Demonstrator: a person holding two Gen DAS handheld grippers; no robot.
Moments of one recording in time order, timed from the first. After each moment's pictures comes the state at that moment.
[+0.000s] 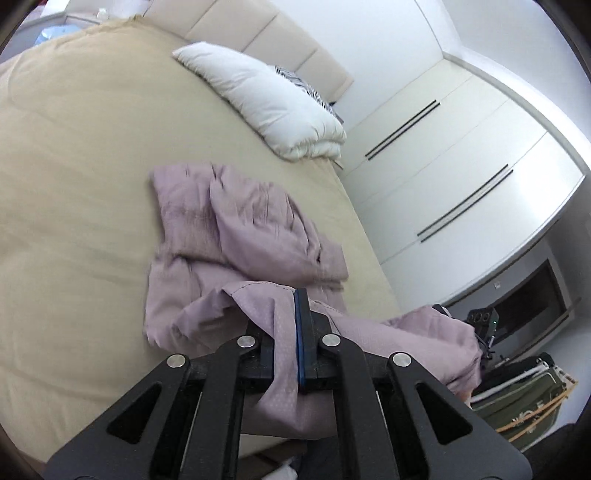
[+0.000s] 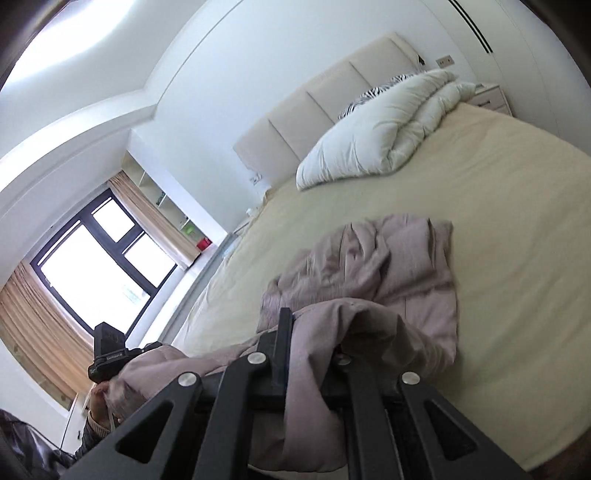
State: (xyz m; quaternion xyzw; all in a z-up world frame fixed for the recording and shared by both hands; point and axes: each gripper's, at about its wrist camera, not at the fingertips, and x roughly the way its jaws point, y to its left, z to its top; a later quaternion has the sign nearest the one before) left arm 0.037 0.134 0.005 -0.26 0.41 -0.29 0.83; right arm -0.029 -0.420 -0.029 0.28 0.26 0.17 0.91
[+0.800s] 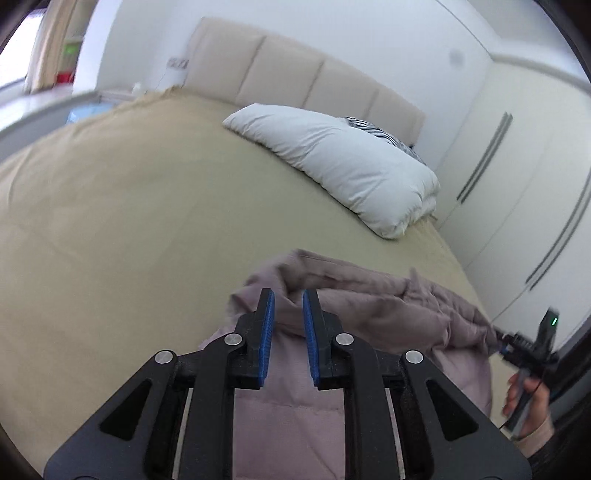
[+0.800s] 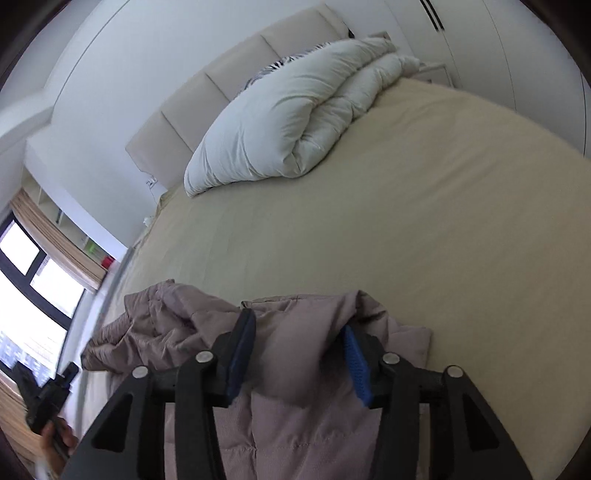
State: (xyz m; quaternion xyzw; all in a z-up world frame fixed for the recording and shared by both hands) left arm 0.300 0.064 -0.024 -0.13 0.33 -0.13 0.92; right arm 0.274 -0.459 -0.095 0.24 0.34 0.00 0.91
